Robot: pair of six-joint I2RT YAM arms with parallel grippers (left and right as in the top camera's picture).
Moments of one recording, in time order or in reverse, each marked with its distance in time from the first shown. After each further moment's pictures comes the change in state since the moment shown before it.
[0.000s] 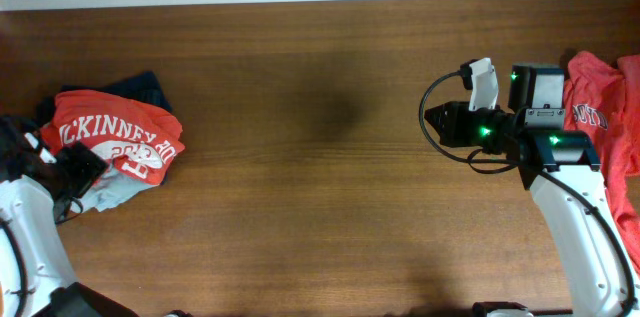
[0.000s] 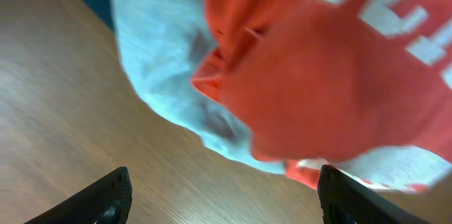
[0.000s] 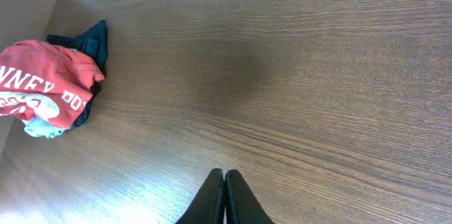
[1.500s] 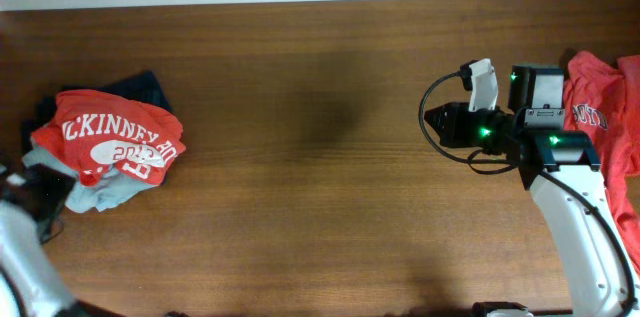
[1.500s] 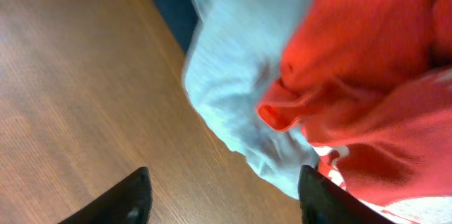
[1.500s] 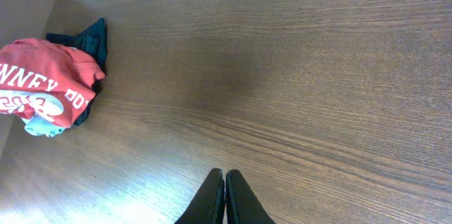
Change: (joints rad) left arm 0.174 -0.077 -0.041 0.030 0.056 -0.100; right arm 0.000 0.000 0.000 -0.010 0.000 0.000
